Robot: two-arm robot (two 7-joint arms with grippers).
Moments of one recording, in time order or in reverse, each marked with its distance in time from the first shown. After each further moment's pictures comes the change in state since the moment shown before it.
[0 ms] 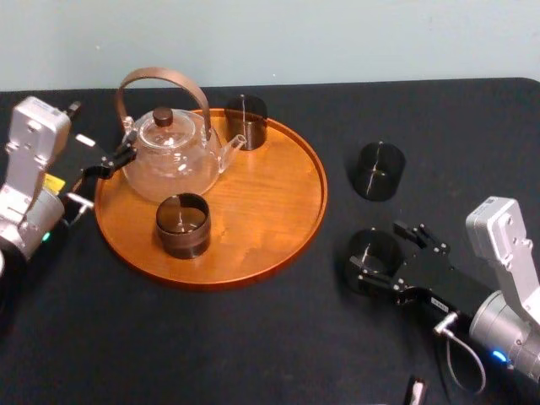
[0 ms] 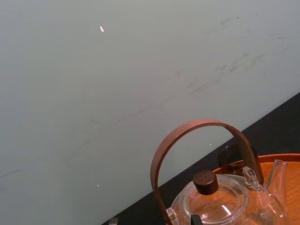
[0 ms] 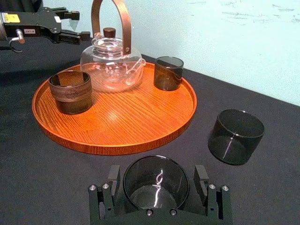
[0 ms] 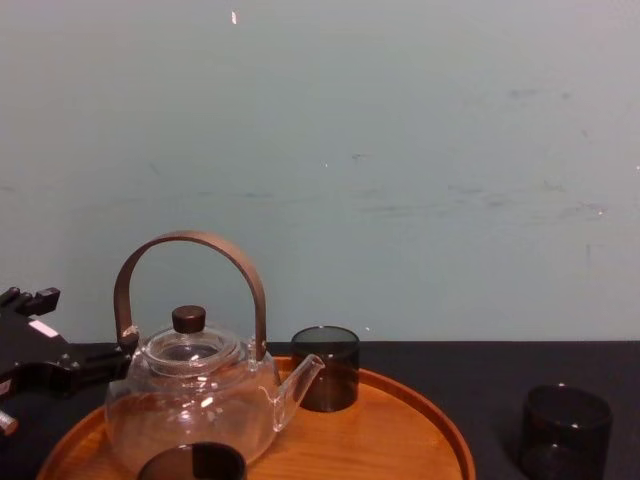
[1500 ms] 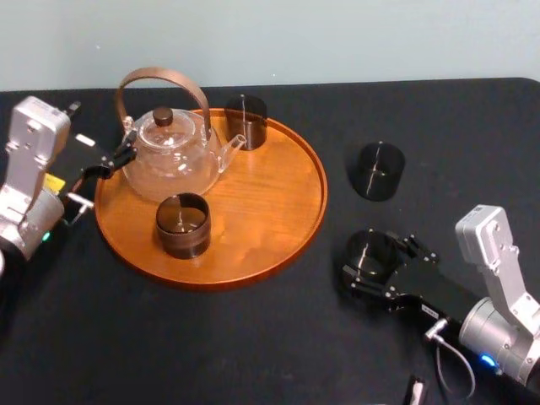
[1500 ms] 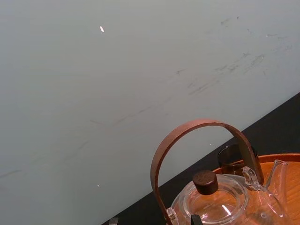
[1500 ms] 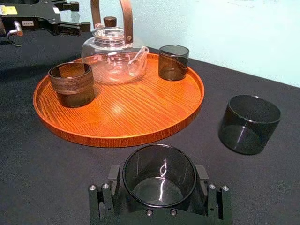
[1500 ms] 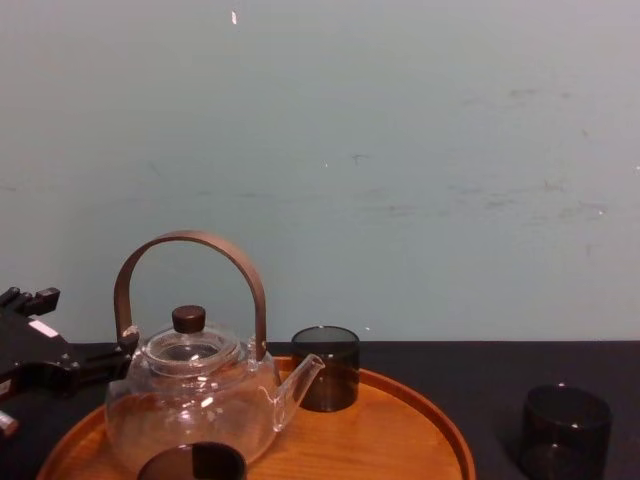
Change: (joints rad) left arm 0.000 0.000 0.000 0.000 0.000 0.000 0.000; right arm 0.032 -0.014 -0.032 0.075 0.025 -0.017 0.015
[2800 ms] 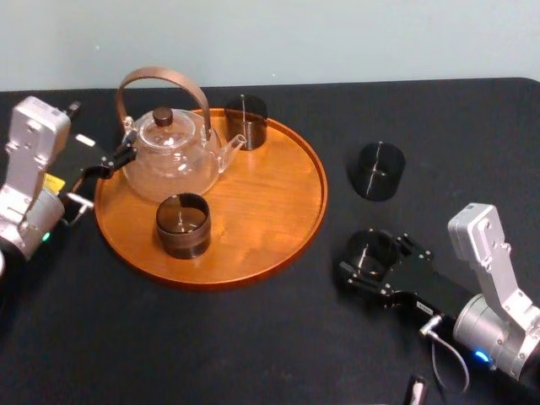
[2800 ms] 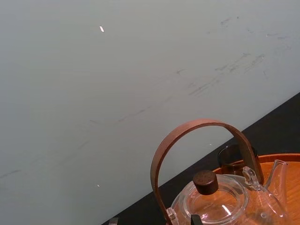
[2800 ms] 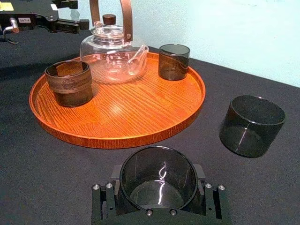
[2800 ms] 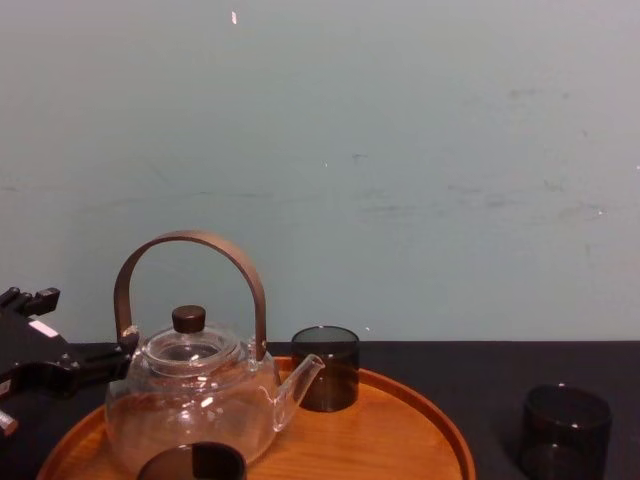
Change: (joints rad) left arm 0.000 0.000 0.000 0.000 0.000 0.000 0.000; right arm 0.032 -0.010 -0.017 0.037 -0.010 -0.010 0.002
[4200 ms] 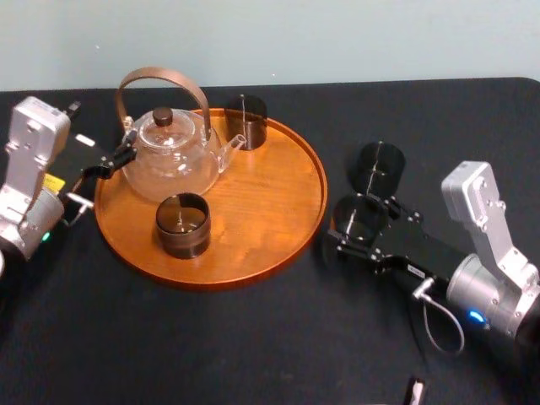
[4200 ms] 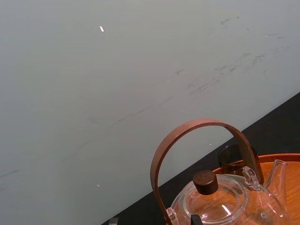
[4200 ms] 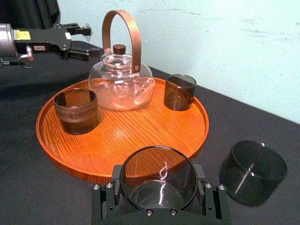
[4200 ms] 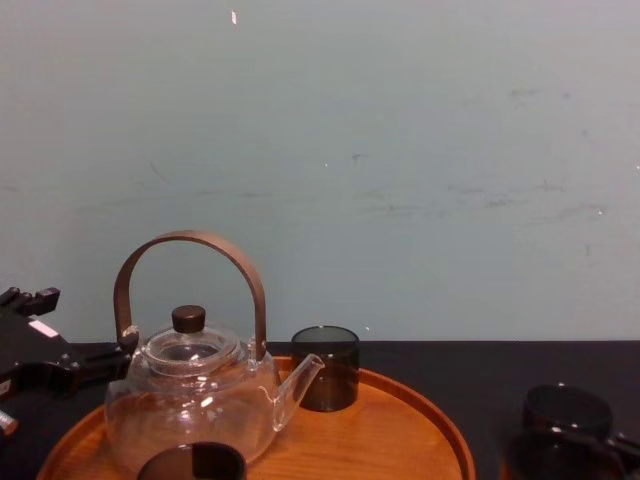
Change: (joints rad) left arm 0.000 0.000 0.000 0.000 0.000 0.000 0.000; right arm 0.103 0.023 -0.028 -0.019 0.020 0.034 0.040
